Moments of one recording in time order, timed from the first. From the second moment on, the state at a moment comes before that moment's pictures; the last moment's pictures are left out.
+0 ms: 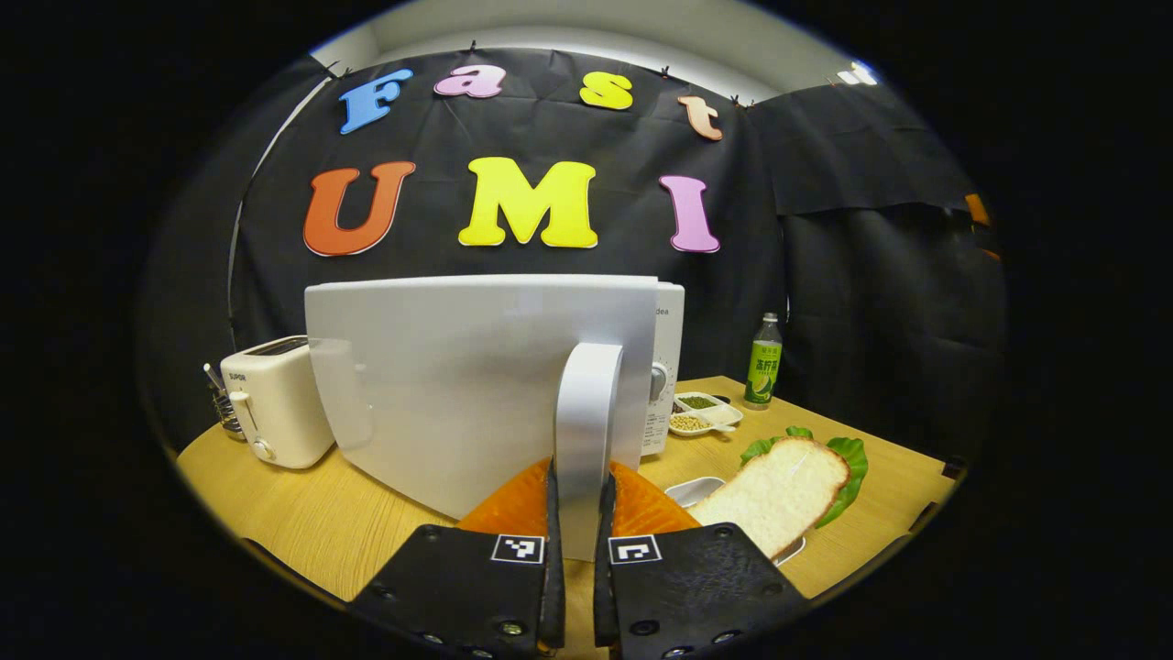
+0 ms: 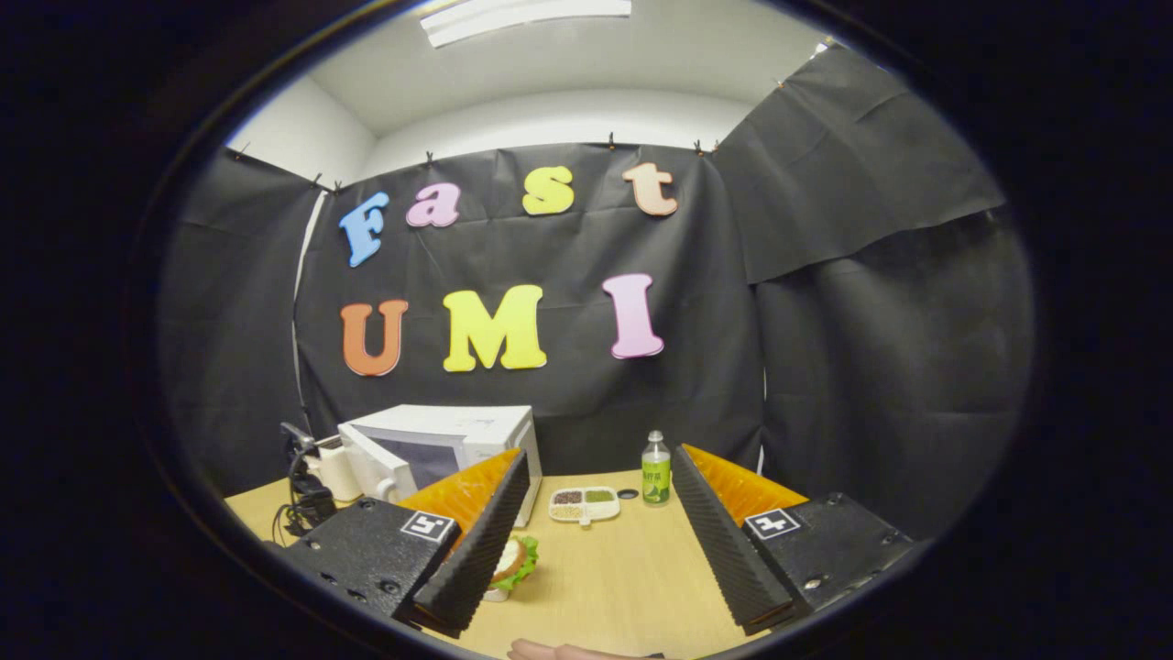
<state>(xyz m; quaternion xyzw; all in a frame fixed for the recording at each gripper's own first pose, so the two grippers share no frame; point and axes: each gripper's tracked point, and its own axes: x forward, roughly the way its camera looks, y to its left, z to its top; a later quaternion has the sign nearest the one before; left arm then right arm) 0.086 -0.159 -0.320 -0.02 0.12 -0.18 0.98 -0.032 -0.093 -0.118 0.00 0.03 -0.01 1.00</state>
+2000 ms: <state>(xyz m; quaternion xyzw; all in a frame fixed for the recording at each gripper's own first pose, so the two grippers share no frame) -0.113 0.072 -0.155 0.01 0.04 0.06 1.00 0.055 -0.020 -0.295 0.14 0.45 0.19 0.86</state>
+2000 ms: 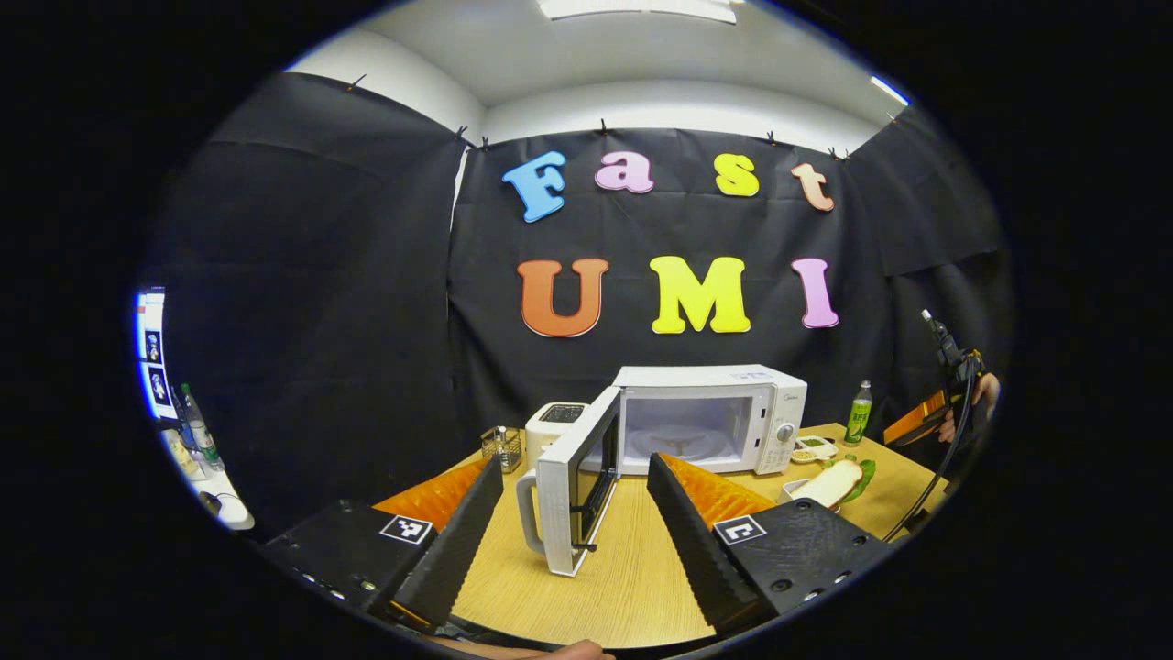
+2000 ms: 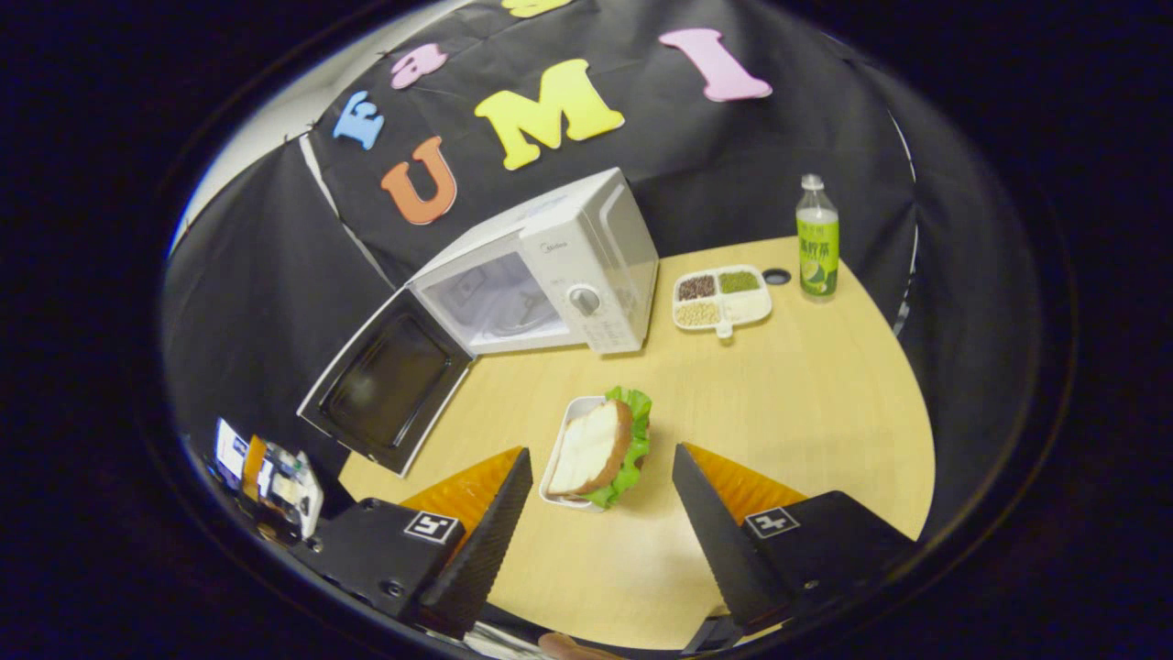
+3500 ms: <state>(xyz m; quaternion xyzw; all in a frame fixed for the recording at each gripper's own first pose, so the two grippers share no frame) -0.142 0.059 -0.139 0.02 0.03 0.05 1.00 0.072 0.016 -0.332 0.17 0.55 0.24 0.78</state>
